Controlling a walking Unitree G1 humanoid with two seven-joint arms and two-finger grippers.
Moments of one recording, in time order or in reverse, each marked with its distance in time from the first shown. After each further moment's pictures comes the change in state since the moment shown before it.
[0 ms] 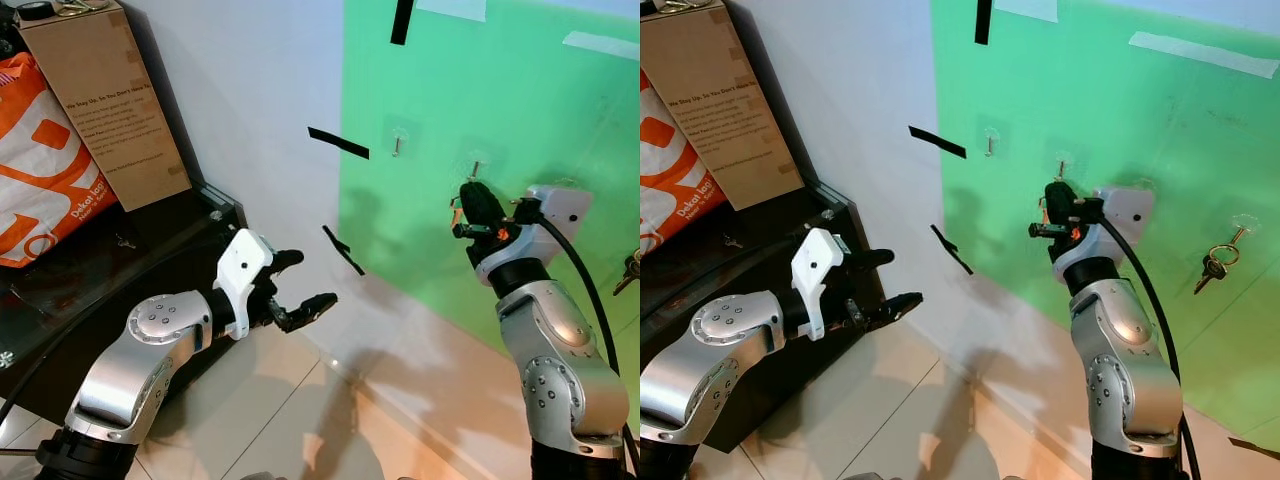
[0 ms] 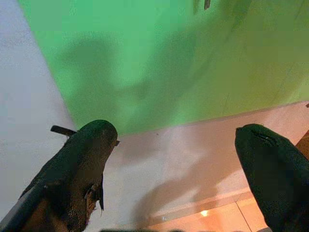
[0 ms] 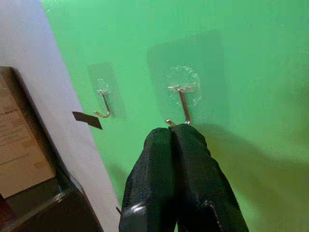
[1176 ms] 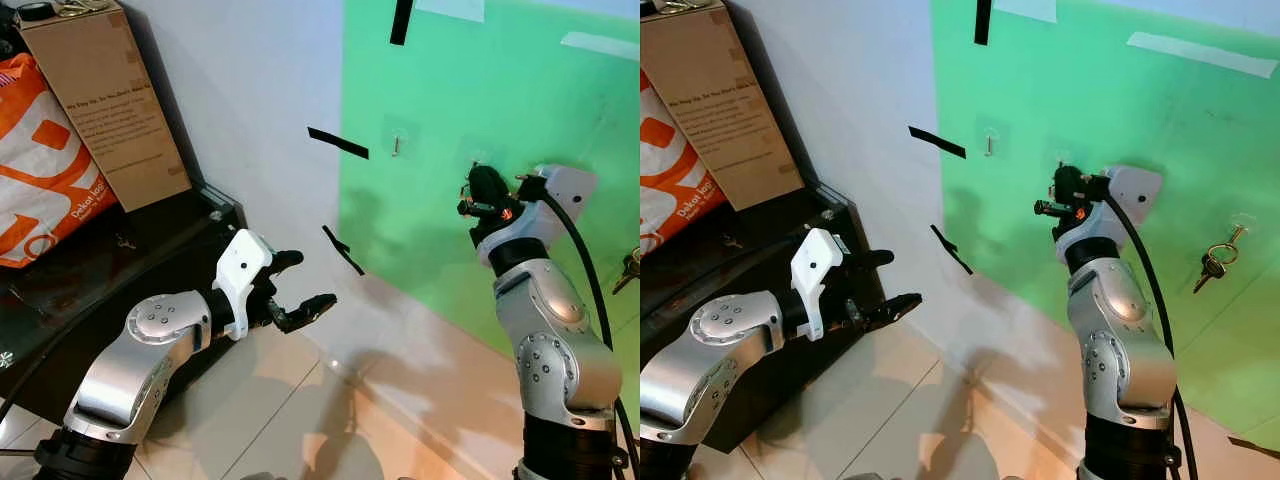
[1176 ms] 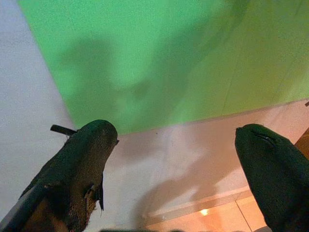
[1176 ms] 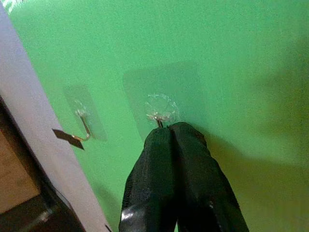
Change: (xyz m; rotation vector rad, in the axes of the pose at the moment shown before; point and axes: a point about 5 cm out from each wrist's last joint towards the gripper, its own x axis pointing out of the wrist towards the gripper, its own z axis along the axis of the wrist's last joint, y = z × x) left arm -0.001 0.000 0.000 0.000 0.005 -0.001; right arm 0.017 0.000 0.005 -0.017 0.004 -0.080
